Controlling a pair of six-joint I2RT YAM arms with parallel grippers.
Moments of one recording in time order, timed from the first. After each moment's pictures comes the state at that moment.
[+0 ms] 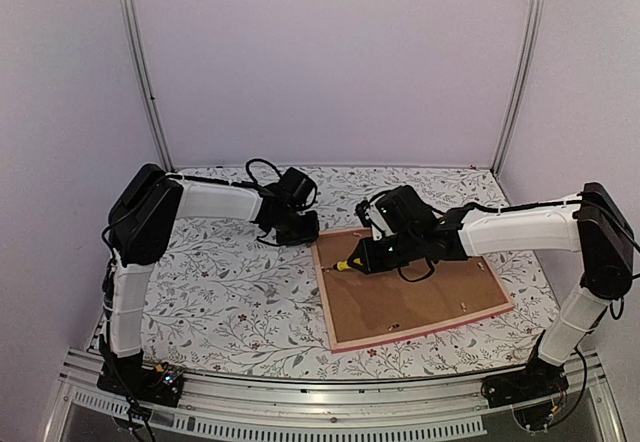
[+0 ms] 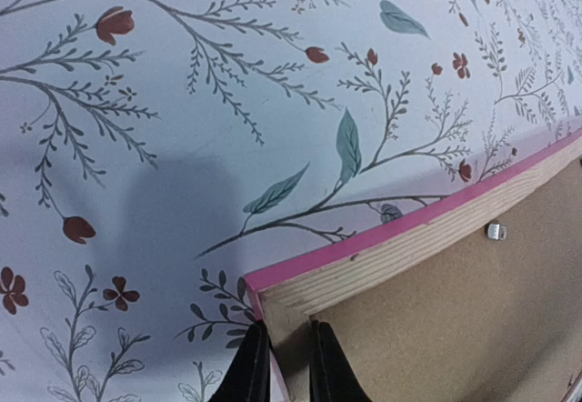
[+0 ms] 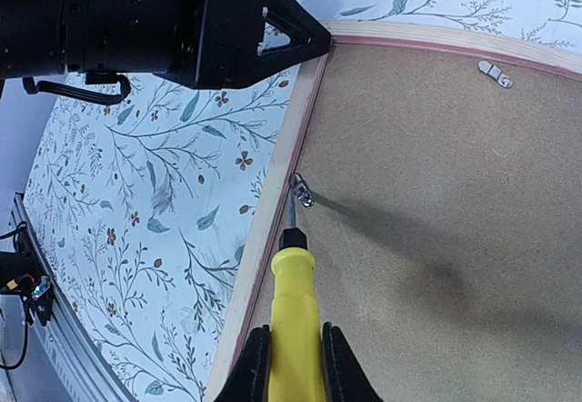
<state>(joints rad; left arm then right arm) -0.71 2.19 1.55 -0.33 -0.03 -0.71 0.87 1.69 1.06 -0.17 -0.08 0.54</state>
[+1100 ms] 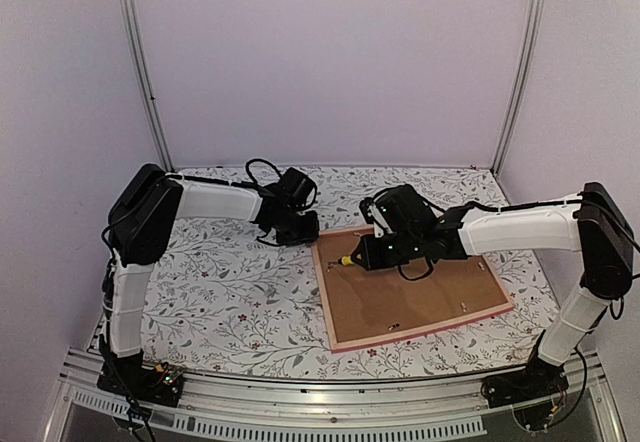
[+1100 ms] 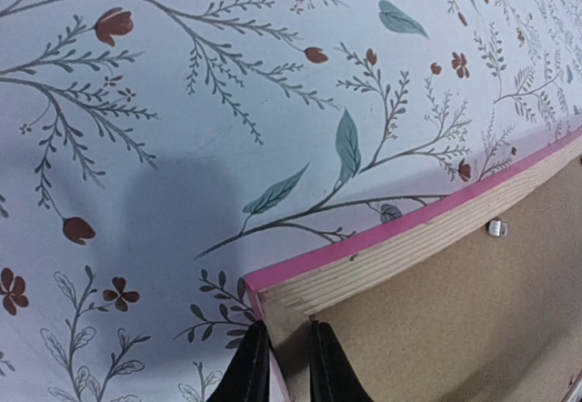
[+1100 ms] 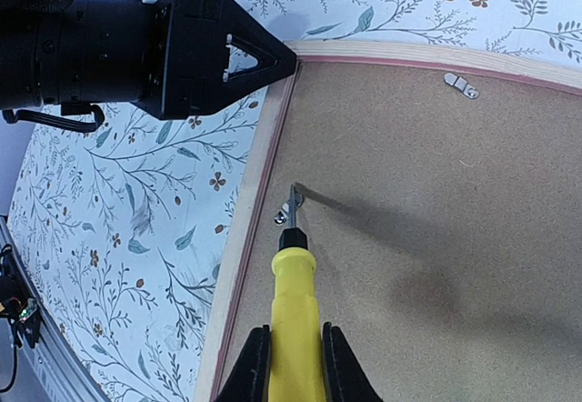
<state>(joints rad) -0.71 2.19 1.55 -0.33 -0.03 -0.71 0.87 1.69 1.06 -0.17 -0.01 0.55</state>
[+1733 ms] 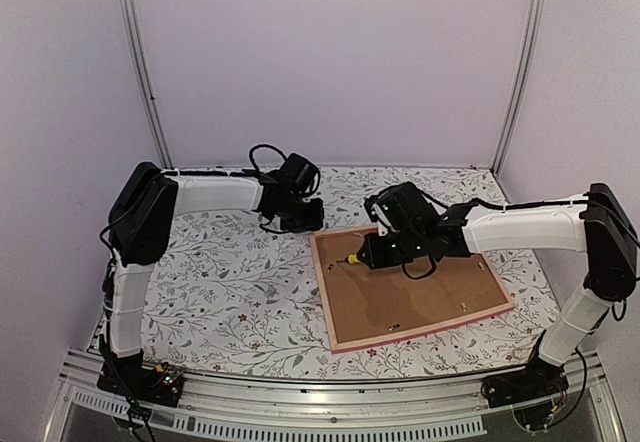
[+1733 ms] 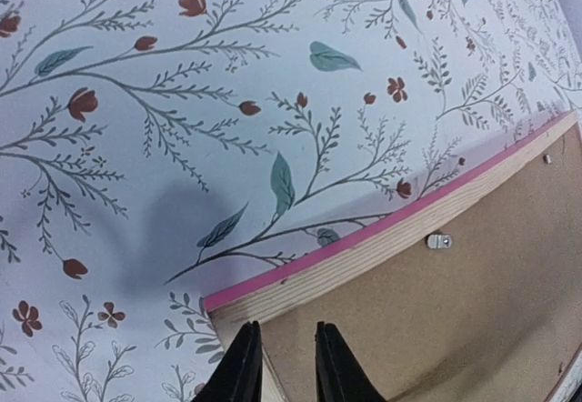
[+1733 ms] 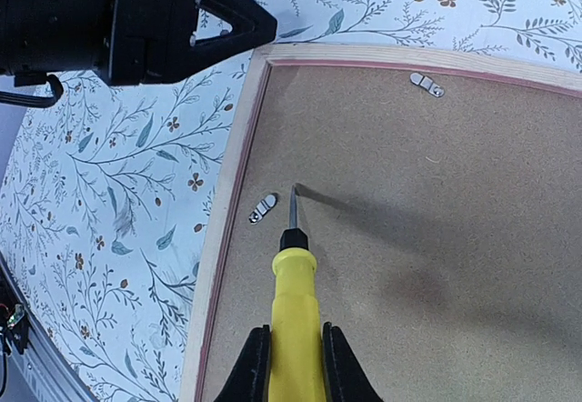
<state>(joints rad) -0.70 2.19 1.64 -0.39 -0.02 -0.64 0.87 1.67 1.07 -0.23 0.04 0.55</state>
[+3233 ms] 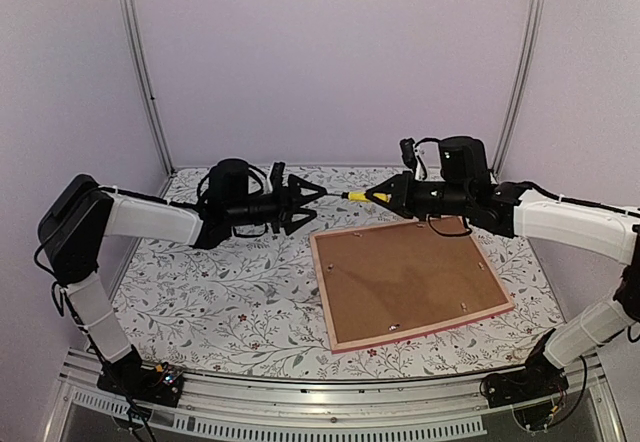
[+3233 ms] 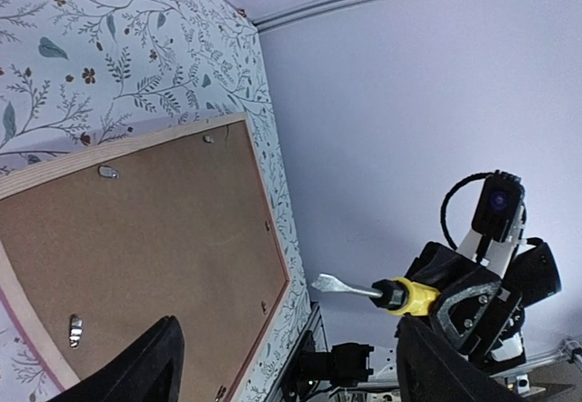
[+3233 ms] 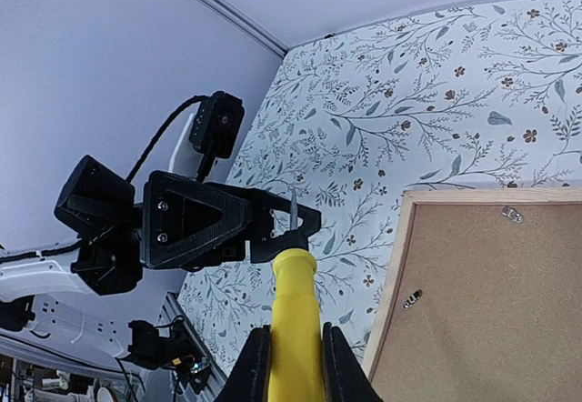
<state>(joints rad) -0.63 1.77 0.99 0.54 0.52 -1.16 0.69 1.43 1.04 0.00 -0.30 0.73</state>
